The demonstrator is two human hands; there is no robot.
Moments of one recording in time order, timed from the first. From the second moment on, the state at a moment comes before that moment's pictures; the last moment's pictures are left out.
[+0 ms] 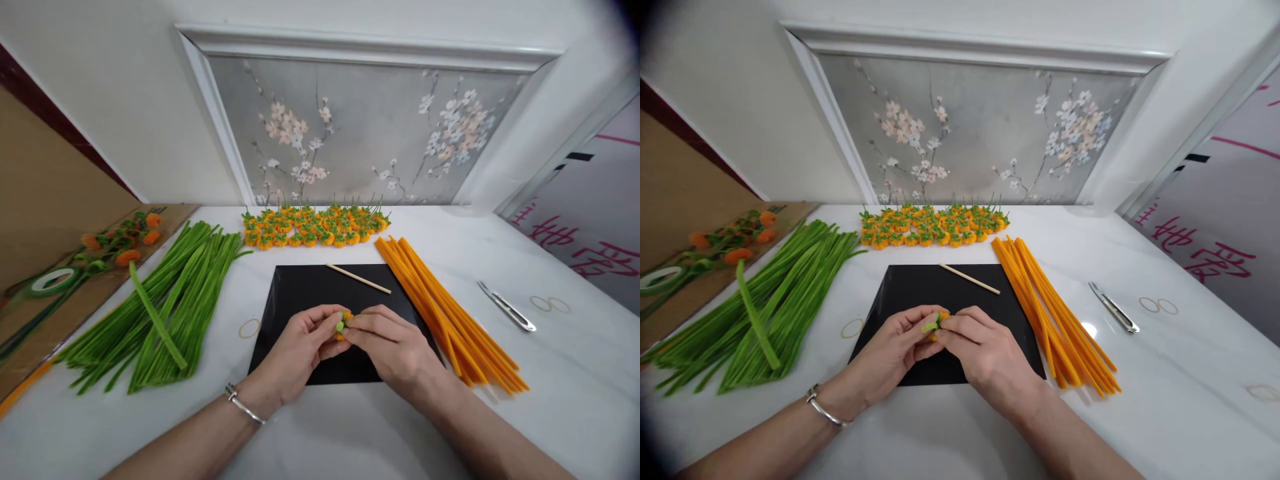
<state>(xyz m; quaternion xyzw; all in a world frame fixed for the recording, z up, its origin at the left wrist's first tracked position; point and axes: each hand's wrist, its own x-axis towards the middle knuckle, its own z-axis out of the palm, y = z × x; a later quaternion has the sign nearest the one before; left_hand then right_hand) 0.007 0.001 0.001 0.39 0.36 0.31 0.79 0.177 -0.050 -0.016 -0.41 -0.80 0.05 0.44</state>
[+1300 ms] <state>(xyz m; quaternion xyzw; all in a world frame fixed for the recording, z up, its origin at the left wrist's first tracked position) 0.005 -0.005 0.005 0.54 0.31 0.29 0.72 0.175 -0.054 -0.001 -0.51 -0.68 0.20 0.49</state>
